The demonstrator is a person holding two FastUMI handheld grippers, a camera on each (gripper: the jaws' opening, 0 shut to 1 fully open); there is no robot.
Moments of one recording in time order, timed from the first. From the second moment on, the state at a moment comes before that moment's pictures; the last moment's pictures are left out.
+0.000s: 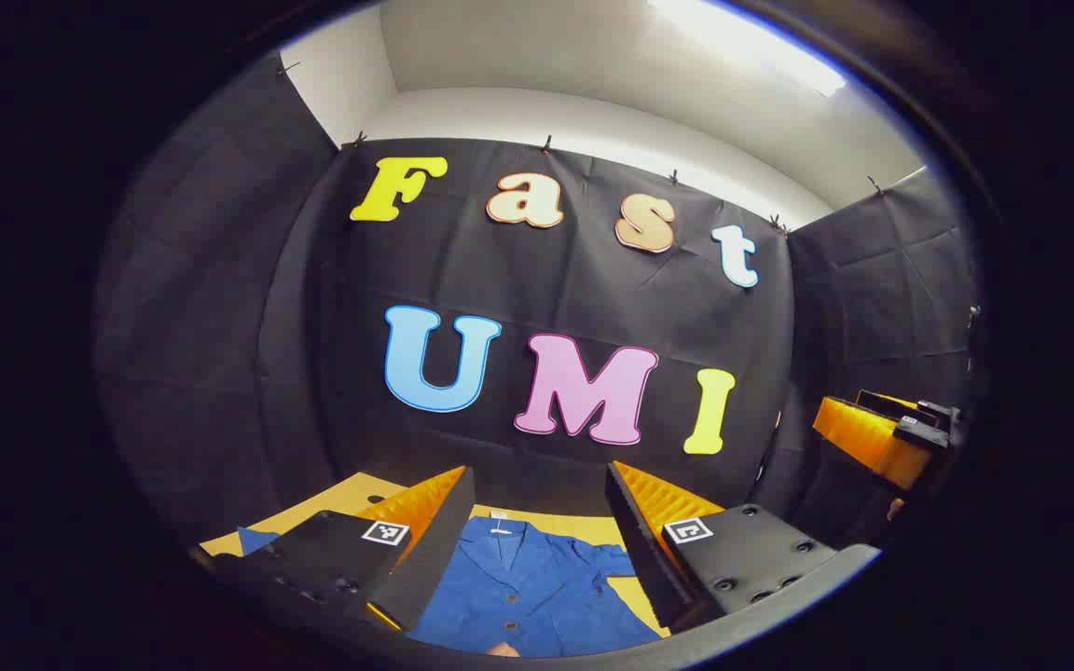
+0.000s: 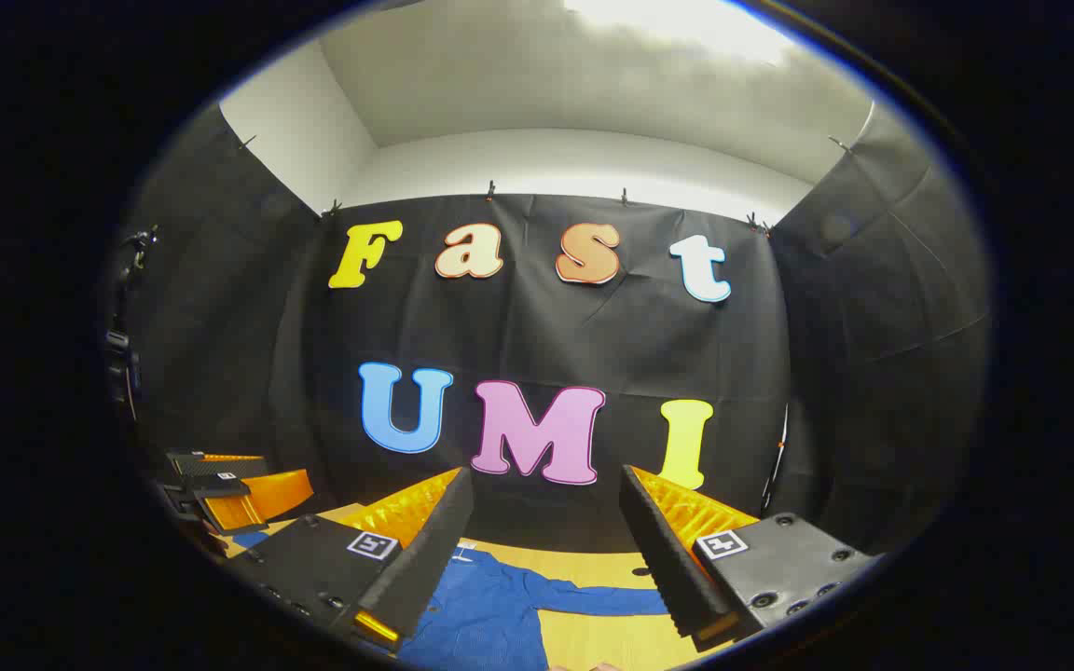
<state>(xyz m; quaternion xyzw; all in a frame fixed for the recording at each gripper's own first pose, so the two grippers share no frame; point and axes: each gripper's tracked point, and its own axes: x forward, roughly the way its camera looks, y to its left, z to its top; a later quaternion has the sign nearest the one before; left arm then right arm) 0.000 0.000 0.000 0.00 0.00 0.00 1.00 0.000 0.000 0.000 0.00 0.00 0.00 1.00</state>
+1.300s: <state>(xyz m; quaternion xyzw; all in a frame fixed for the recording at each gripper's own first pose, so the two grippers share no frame) -0.001 0.014 -0.002 -0.01 0.00 0.01 1.00 -0.003 0.003 -0.037 -0.01 0.05 0.00 1.00</state>
